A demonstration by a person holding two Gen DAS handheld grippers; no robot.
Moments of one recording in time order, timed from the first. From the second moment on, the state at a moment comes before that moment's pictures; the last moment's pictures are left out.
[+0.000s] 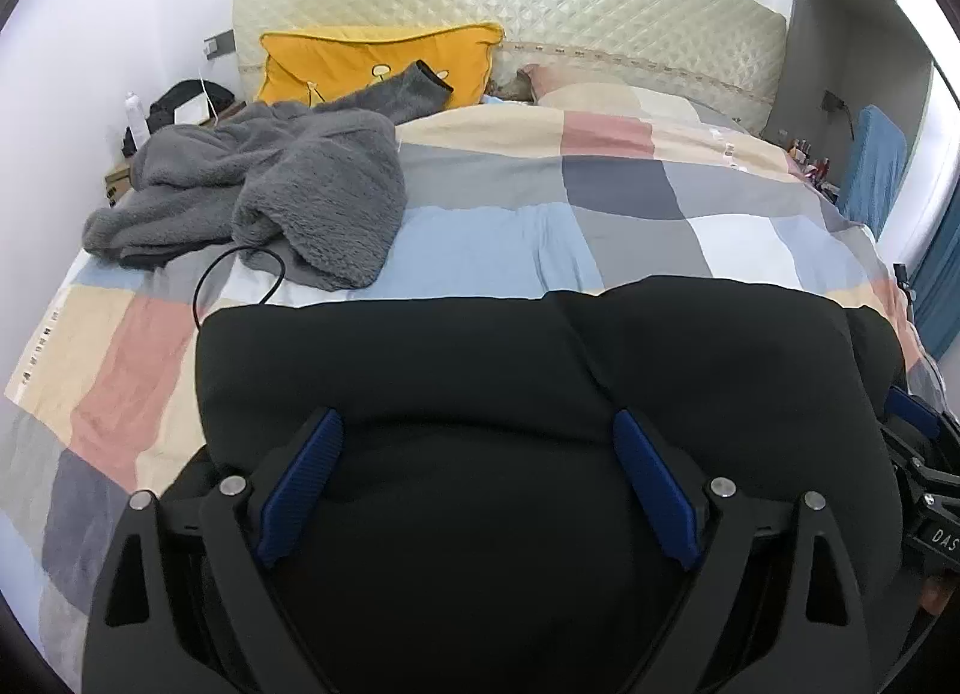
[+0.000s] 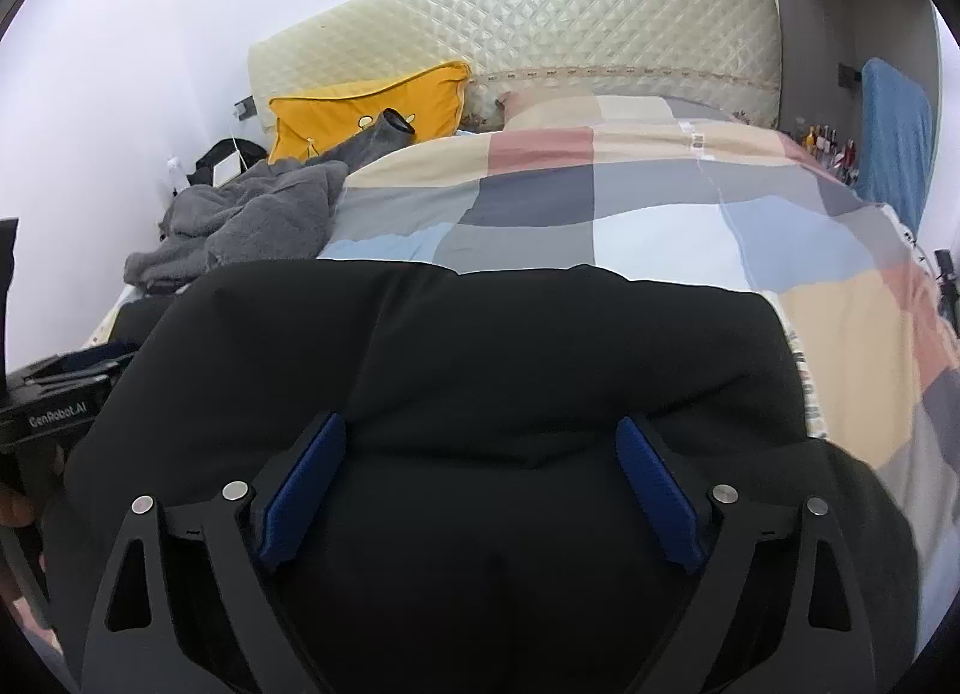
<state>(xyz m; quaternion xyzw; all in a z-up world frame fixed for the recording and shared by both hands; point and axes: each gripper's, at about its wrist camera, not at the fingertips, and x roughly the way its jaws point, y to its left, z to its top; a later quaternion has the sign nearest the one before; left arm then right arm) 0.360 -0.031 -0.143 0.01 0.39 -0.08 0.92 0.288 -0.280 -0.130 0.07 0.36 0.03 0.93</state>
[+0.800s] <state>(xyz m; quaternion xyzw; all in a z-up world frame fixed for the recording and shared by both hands) 0.380 -0.006 -0.167 -0.07 0.40 -0.11 0.91 0.302 -0.294 -0.135 0.08 0.34 0.07 0.94</state>
